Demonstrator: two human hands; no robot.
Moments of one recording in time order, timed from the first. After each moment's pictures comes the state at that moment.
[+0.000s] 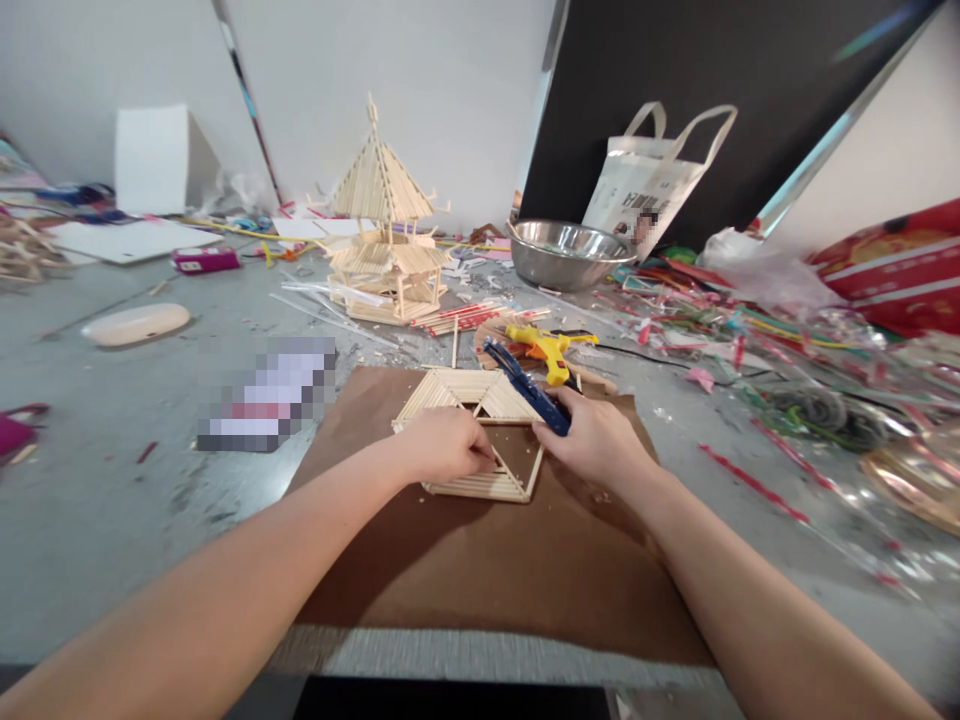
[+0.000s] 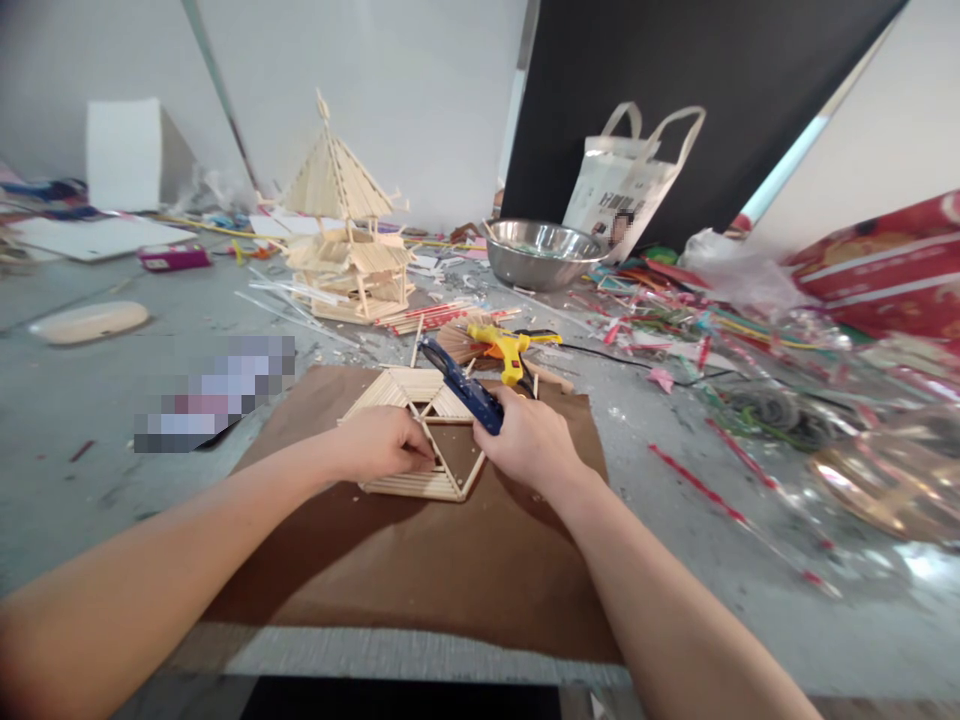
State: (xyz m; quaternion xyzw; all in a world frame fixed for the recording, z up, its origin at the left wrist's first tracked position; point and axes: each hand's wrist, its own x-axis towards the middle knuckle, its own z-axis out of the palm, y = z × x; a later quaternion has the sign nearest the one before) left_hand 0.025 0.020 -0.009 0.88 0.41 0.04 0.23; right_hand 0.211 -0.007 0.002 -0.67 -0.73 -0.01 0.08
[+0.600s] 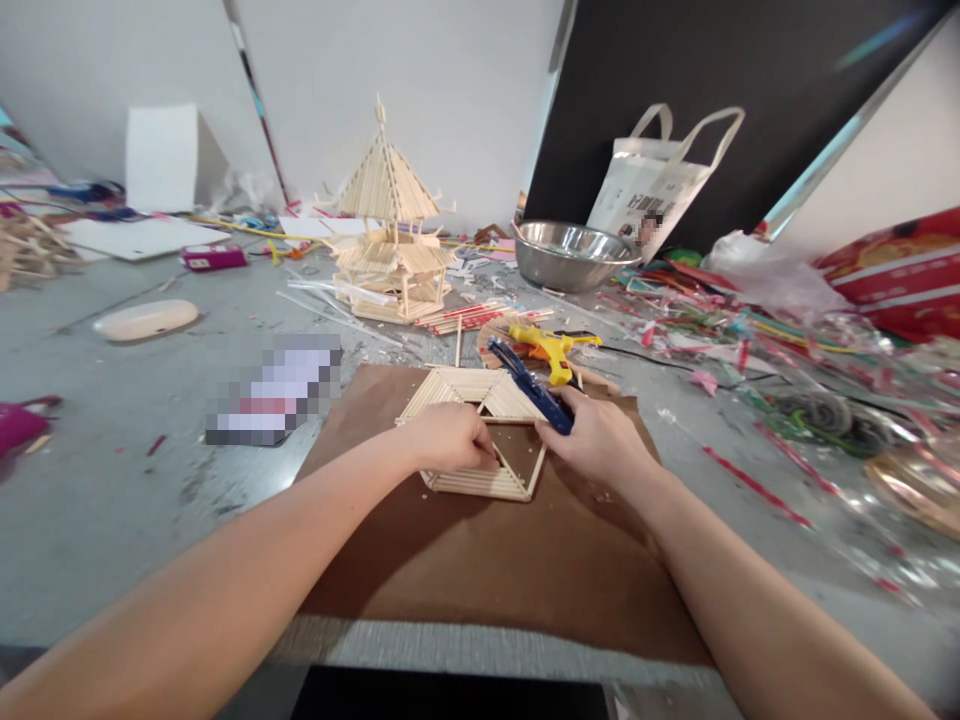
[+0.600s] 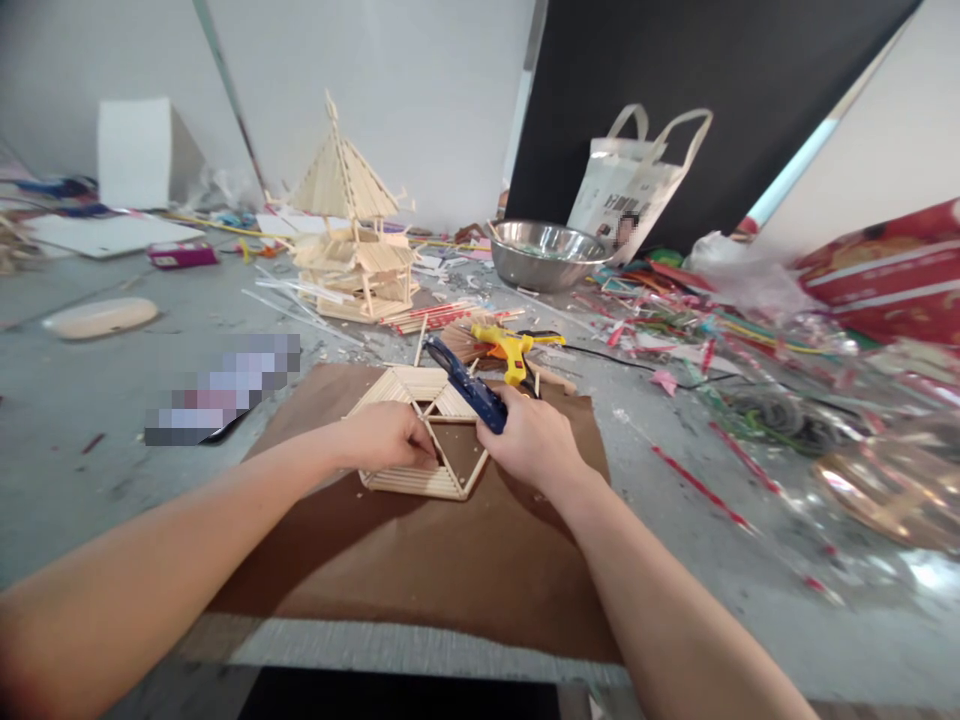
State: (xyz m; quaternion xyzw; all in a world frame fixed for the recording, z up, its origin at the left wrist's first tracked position) left_hand 0.026 0.025 -0.007 0.88 0.41 0.02 0.25; right_hand 0.212 -0.007 0.002 -0.68 -0.73 -0.01 0.08
